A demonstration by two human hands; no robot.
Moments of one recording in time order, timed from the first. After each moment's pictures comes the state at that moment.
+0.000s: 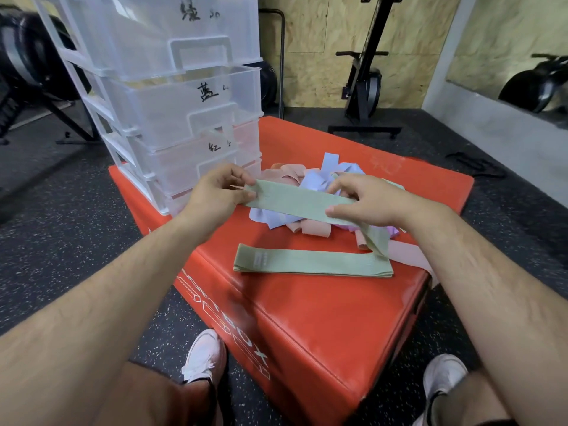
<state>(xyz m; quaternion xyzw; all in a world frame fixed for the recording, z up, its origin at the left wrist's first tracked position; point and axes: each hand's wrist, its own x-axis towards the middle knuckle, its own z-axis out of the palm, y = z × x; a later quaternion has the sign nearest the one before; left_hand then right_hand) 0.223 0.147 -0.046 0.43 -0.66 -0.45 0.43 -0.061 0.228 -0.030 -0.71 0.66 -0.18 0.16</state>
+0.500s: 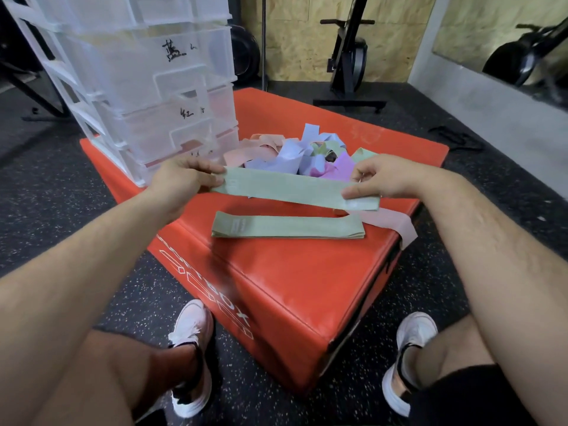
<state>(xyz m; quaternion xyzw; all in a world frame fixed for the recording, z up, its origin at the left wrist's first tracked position) 0.232 0.156 -0.066 0.49 -0.57 -0.52 0.40 -0.114 0.270 -0.035 -0.63 0.73 -0.14 0.23</state>
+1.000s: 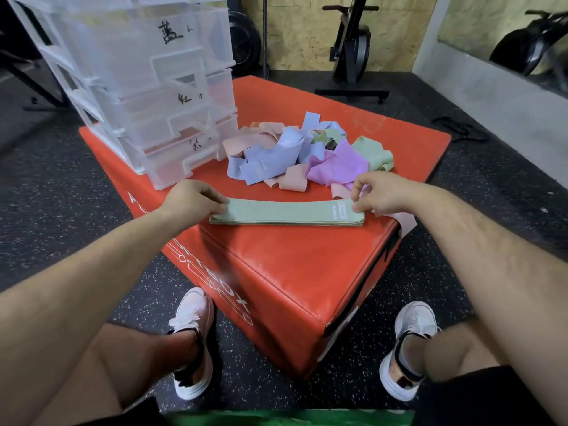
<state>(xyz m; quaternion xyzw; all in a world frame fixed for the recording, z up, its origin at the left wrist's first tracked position) 0.238 0.173 -0.114 0.57 -0.70 -0.35 0.24 -0.119 0.282 -0.087 -0.57 0.76 -0.16 0.28</state>
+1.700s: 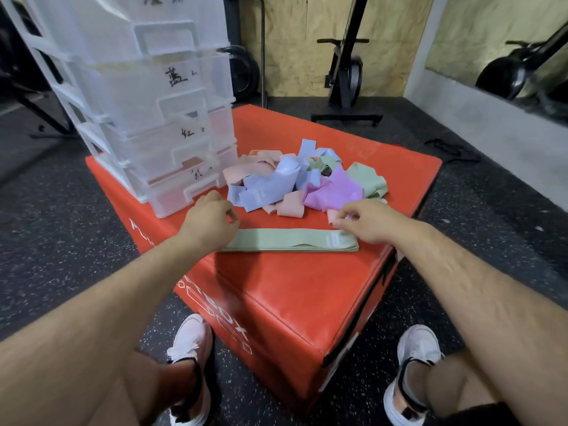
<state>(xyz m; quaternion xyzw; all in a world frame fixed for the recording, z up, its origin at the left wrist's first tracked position) 0.211 0.167 -0.117 0.51 -0.84 -0.07 0.19 -0.098 0.288 -0.088 -0.62 0.75 -0.14 0.17</state>
